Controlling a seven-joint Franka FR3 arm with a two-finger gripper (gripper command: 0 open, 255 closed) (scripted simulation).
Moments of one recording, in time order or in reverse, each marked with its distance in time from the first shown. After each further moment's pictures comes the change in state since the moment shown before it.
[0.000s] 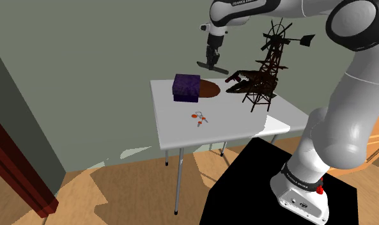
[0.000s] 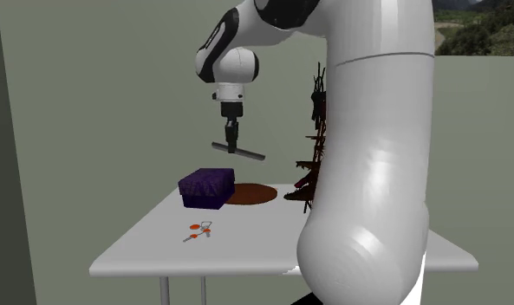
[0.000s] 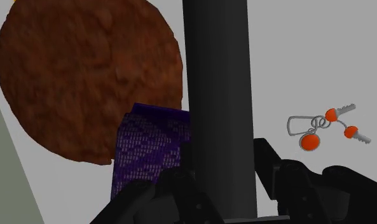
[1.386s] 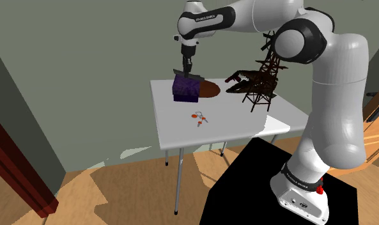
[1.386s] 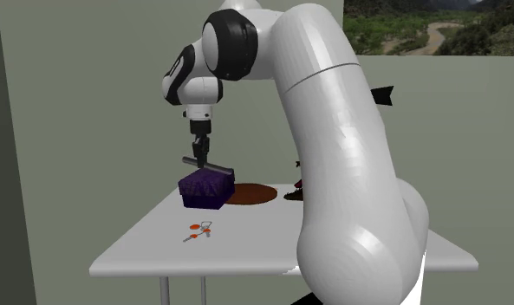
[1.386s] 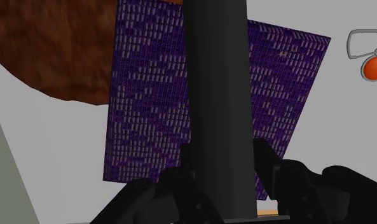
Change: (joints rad) arm 0.005 0.362 0.058 0.311 0.146 0.017 0.054
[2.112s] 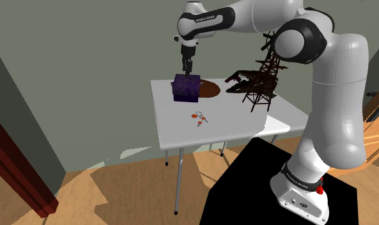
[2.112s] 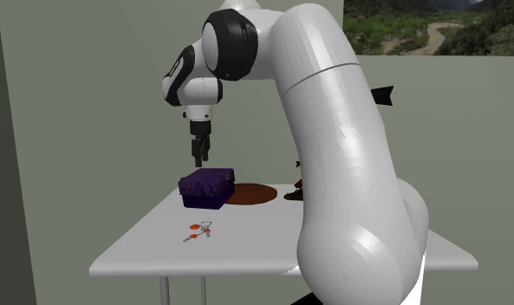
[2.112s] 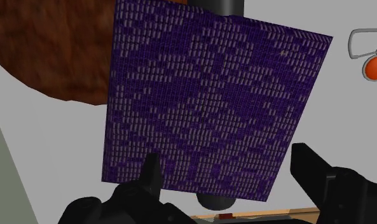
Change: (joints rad) arm 0.001 0.001 0.001 -0.006 0.000 0.007 0.001
